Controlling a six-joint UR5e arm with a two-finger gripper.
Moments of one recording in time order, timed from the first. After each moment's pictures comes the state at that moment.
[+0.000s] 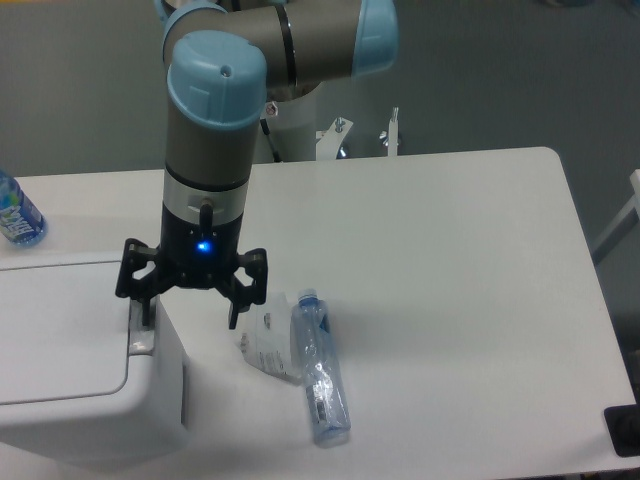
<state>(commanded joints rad) 2.20 -1.87 -1.34 -1.16 1.28 0.09</state>
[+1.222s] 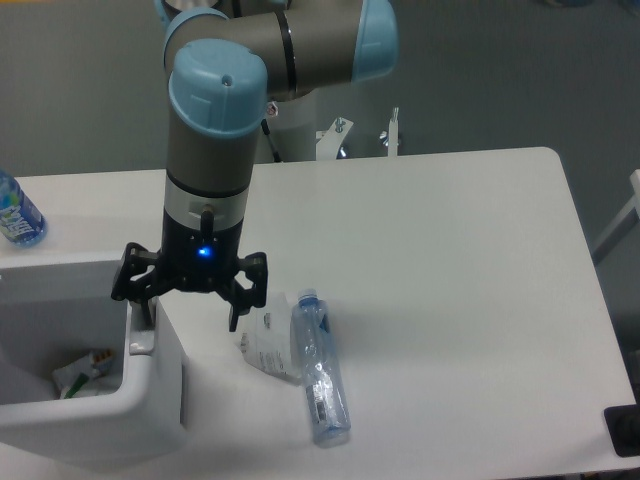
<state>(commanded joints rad) 2.20 -1.87 -1.32 -1.16 1.28 0.09</state>
